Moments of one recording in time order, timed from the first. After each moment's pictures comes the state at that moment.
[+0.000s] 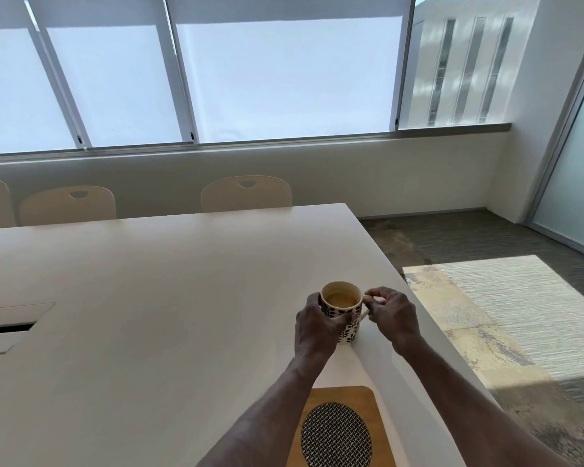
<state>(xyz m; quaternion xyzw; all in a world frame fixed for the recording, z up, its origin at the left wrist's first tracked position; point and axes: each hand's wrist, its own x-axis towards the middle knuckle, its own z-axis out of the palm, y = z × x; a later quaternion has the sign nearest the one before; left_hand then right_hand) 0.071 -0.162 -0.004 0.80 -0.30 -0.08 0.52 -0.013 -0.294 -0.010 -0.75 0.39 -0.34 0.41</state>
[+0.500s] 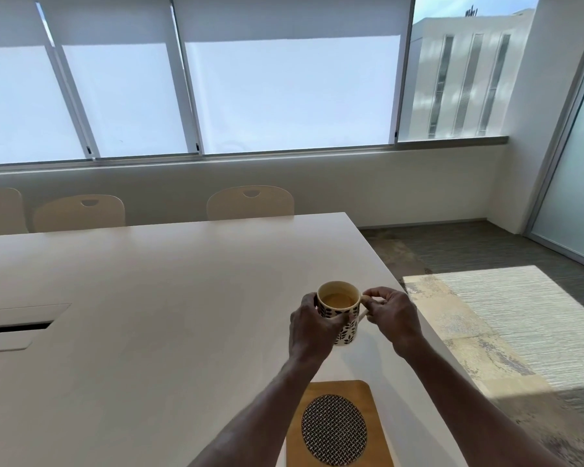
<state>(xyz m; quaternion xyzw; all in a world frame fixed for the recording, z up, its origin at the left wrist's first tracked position) 0.055 -0.132 0.018 0.78 -0.32 -0.04 0.53 -0.033 -0.273 0.013 -0.74 0.36 -0.36 0.44</state>
